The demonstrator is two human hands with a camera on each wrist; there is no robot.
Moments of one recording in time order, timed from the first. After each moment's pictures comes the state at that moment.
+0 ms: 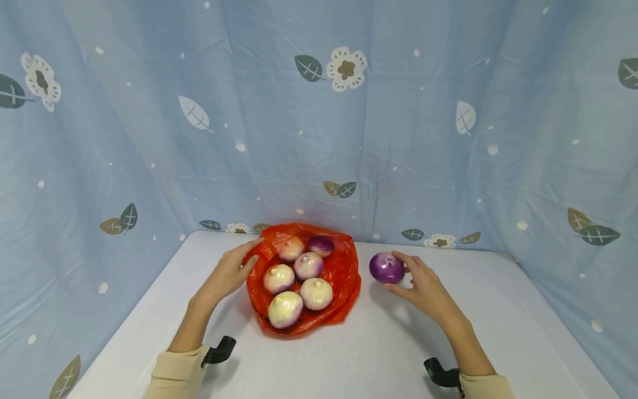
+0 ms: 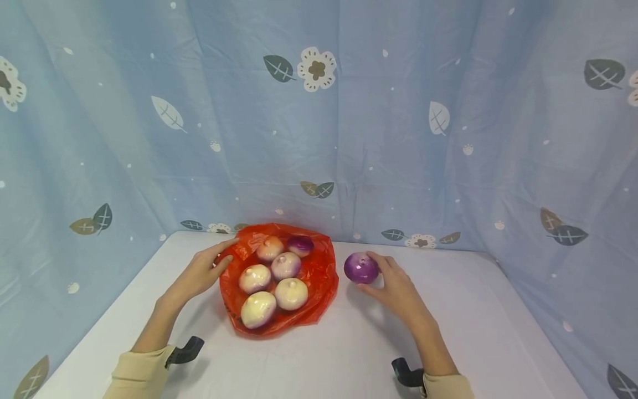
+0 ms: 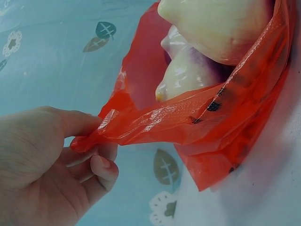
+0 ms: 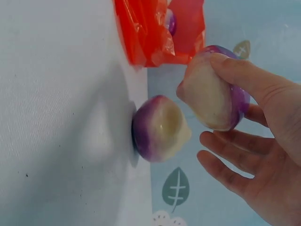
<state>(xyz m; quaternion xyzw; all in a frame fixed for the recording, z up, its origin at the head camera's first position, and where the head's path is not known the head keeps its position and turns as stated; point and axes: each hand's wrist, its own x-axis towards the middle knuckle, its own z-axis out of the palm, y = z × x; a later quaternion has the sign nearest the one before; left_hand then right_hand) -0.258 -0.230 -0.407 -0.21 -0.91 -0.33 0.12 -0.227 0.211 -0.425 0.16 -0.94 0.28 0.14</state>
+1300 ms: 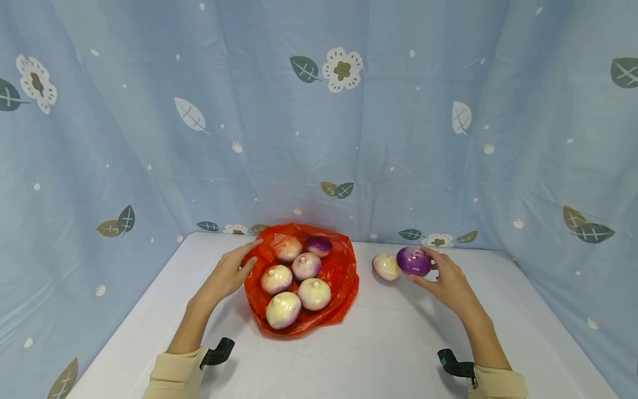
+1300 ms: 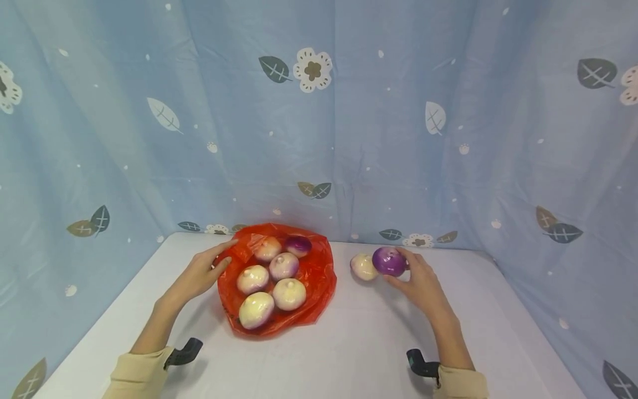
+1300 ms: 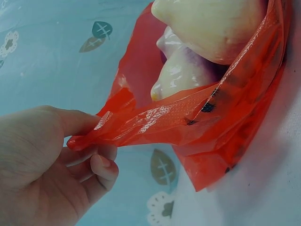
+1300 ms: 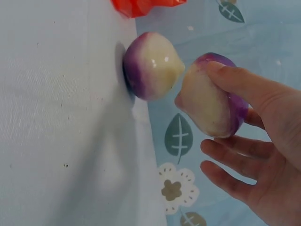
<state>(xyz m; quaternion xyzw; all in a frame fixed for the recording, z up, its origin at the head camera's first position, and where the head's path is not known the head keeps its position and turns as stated) -0.258 -0.229 -0.408 -0.22 -0.91 -0.33 0.13 -0.236 0.268 -0.427 0.11 -0.95 0.27 0.15</state>
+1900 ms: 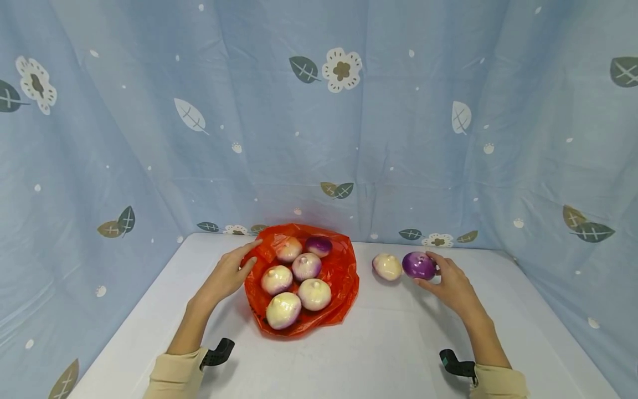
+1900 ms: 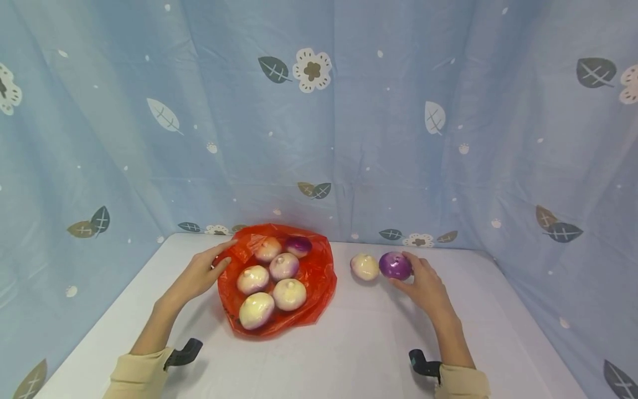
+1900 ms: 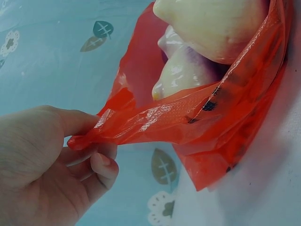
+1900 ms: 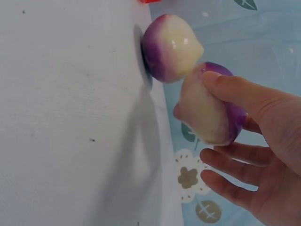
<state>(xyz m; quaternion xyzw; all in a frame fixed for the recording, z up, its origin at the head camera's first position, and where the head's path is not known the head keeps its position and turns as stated) -0.259 -0.230 -0.409 -0.21 -0.91 -0.33 0.12 -0.245 0.280 -0.442 0.05 -0.96 0.24 0.11</state>
